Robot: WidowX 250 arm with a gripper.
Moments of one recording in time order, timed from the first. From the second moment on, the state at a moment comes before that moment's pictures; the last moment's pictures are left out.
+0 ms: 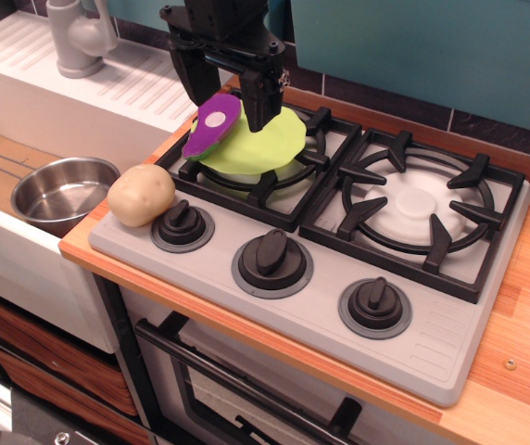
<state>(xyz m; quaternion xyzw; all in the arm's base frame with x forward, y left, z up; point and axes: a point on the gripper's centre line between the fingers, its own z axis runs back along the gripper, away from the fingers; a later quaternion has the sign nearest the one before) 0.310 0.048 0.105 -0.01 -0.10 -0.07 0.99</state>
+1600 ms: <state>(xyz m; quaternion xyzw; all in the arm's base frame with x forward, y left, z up) 0.257 0.120 0.077 0.09 -0.14 -0.05 0.99</state>
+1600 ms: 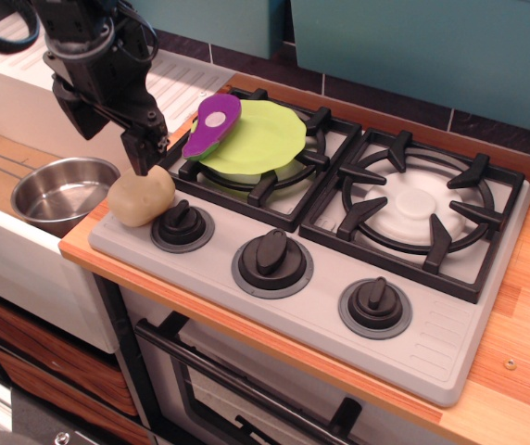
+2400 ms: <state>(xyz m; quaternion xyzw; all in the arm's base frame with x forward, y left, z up) 0.263 0.108 0.055 0.06 -0.17 -0.04 0.98</state>
